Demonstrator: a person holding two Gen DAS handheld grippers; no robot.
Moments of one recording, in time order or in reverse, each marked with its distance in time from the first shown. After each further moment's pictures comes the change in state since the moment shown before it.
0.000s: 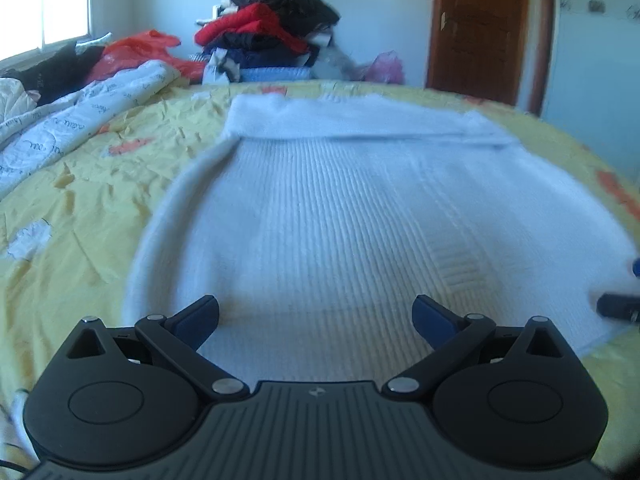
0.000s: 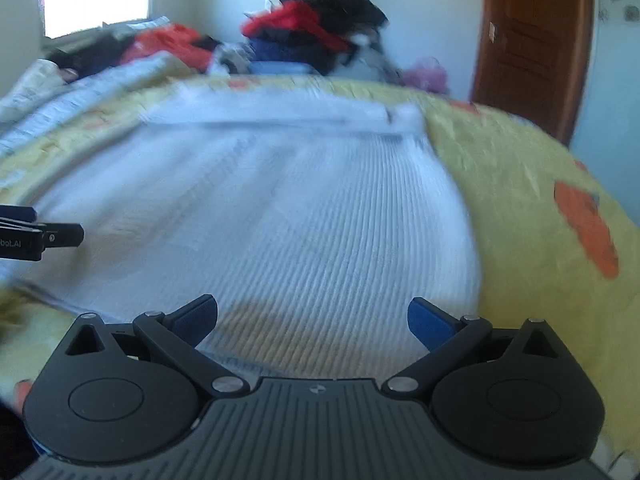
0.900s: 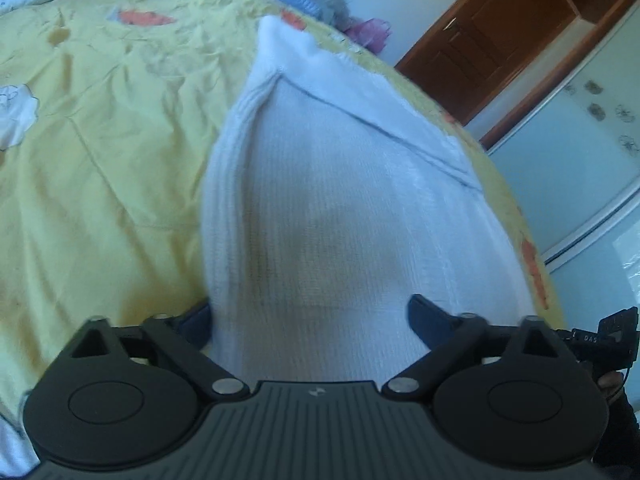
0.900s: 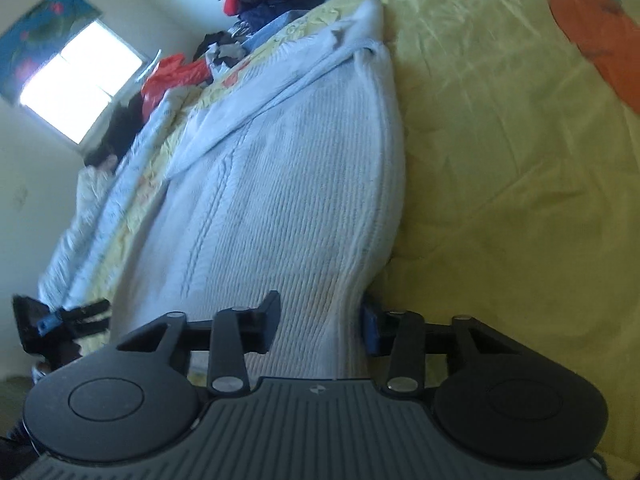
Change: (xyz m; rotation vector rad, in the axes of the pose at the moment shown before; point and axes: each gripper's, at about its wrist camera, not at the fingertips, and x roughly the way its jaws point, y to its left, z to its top) left arm 0.023 0.115 0.021 -0.381 0.285 -0.357; right arm 0.028 -0.142 0.004 0.549 0.289 0.442
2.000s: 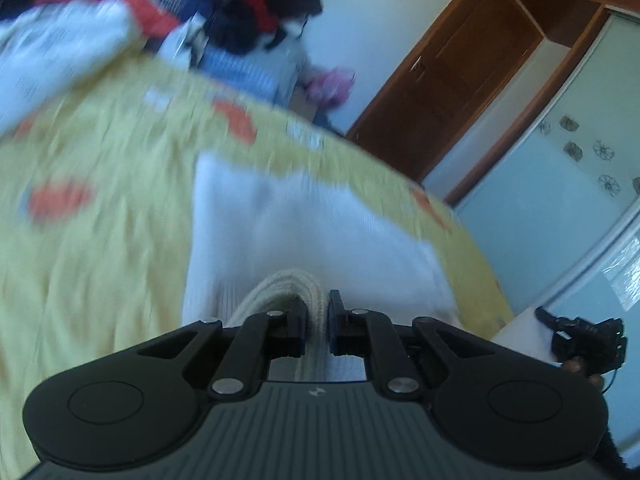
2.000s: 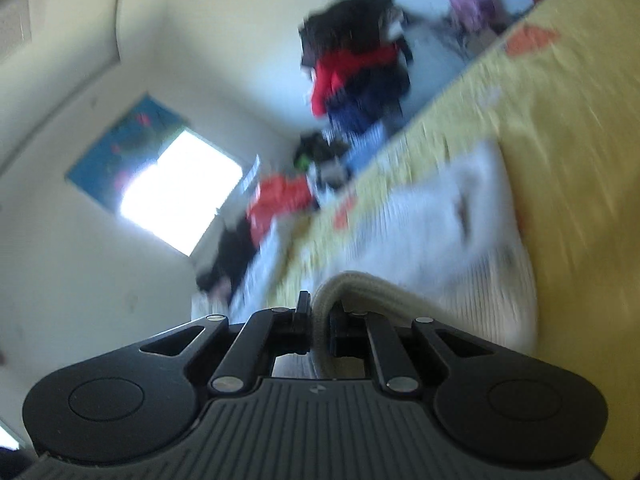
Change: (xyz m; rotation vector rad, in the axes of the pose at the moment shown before) left arm 0.031 -0.032 0.191 0.092 -0.159 -0.077; right arm 0.012 0.013 0.177 0.084 -0.298 0.394
